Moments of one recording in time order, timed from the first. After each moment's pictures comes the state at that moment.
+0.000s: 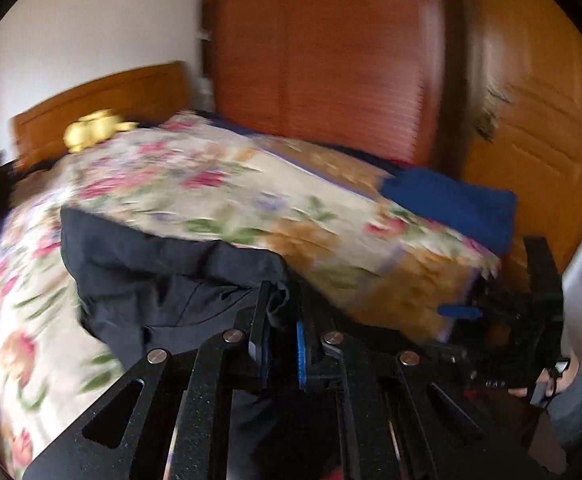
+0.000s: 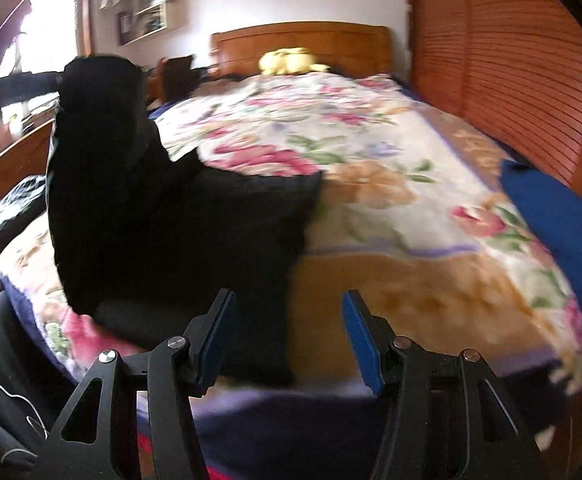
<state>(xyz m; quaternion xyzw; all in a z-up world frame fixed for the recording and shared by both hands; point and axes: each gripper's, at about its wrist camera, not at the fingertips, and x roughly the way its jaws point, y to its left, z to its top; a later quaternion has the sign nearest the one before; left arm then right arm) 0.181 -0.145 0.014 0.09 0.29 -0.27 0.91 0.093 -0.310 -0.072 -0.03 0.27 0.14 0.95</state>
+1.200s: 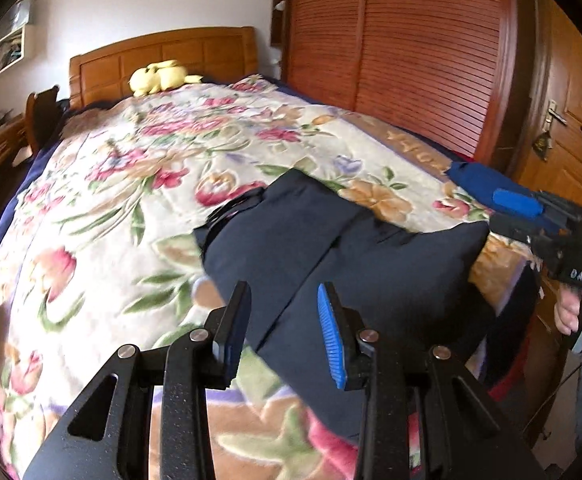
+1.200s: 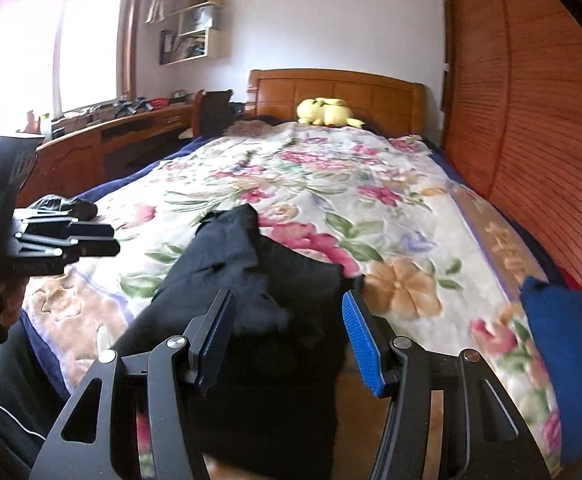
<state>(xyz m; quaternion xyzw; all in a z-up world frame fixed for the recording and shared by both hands) 0.176 -0.028 -0.035 0.02 0.34 -0.16 0.93 0.114 -0.252 0.005 -0.08 0.19 0.20 0.96</state>
